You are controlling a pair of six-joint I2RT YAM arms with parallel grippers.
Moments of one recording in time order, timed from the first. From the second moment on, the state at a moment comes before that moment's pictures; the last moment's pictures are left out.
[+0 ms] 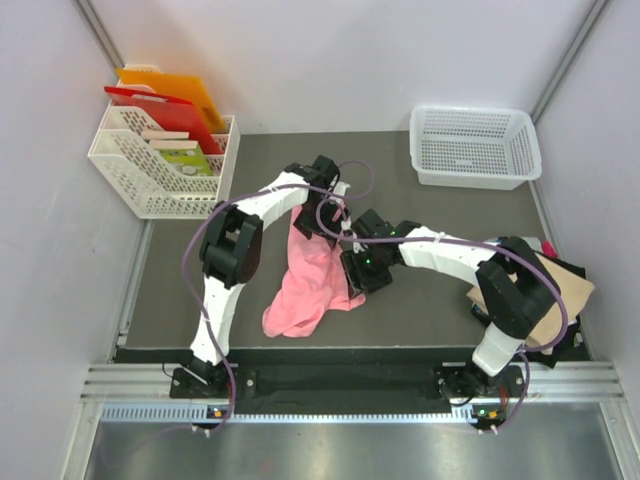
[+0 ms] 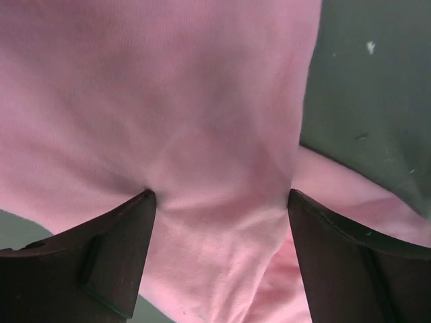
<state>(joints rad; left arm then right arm) -0.53 2.25 1.85 -0.96 0.17 -0.01 0.75 1.68 1.08 -0.61 -0.21 0.38</state>
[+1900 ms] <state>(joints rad) -0.21 1.67 1.32 -1.07 0.12 0.26 0.30 2.06 1.62 -0.83 -0.06 0.30</state>
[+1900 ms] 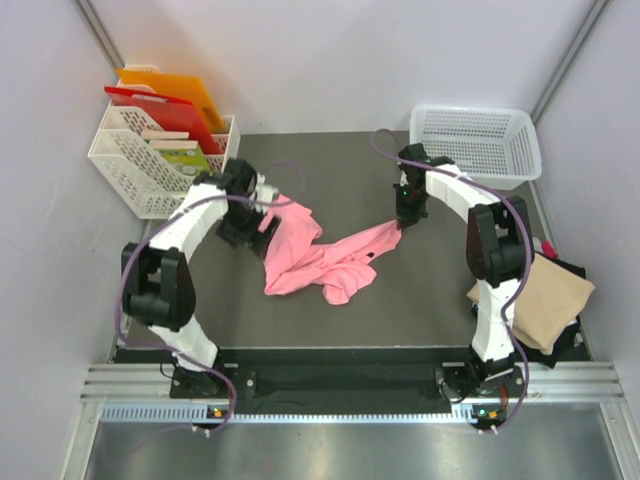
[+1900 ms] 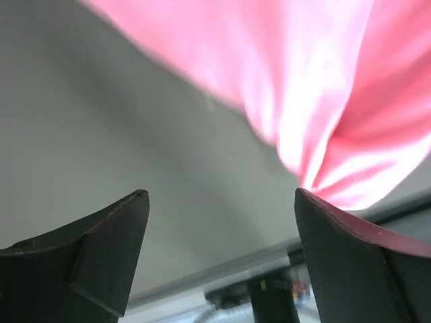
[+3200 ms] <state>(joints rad) -0.49 2.24 1.84 -0.87 0.02 0.09 0.34 2.02 1.49 -0.79 -0.09 0.30</state>
